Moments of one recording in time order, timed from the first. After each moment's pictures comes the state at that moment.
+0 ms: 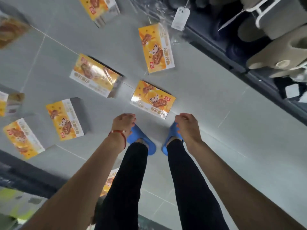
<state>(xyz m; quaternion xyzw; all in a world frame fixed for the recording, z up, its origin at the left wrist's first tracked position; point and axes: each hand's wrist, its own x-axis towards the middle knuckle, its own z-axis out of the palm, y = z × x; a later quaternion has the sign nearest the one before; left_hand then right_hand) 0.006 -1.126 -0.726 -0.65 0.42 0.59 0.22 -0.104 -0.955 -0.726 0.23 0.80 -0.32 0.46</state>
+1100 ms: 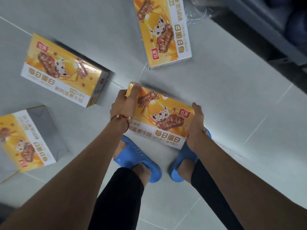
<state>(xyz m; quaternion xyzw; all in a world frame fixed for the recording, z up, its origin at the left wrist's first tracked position) -0.046 -1.172 -0.956 -0.62 0.59 0.48 0.20 -0.118 -0.966 -0.998 0.44 0.68 -0.40 0.42</state>
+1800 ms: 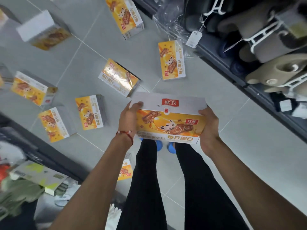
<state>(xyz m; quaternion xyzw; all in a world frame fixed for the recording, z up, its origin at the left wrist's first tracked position) 0.019 -1.143 -0.576 -0.66 0.42 0.62 0.07 -0.113 -0.959 -0.587 0.18 0.67 -0.54 0.48</state>
